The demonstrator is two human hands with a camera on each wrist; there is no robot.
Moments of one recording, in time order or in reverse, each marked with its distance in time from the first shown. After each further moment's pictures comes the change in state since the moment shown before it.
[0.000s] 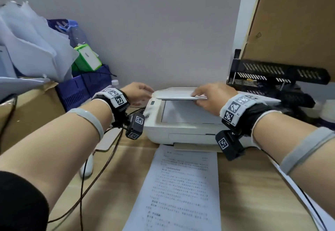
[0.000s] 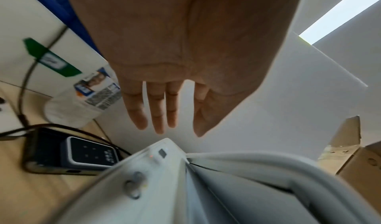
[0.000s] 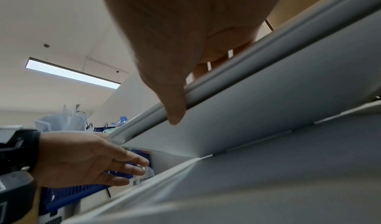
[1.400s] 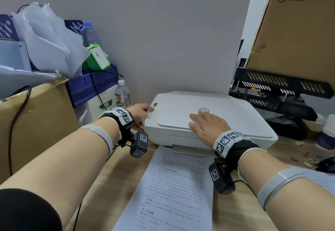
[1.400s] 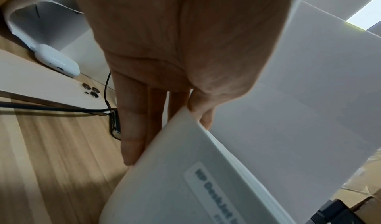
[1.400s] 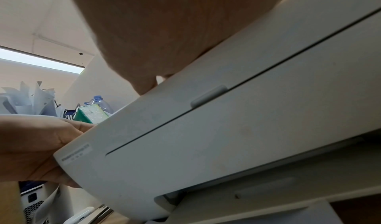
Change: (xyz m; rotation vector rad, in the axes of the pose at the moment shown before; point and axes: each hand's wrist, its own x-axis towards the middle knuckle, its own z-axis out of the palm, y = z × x) left_hand -0.042 -0.026 0.034 -0.030 -0.032 -0.272; right_hand -0.028 0.010 0.083 0.040 -0.142 -0.047
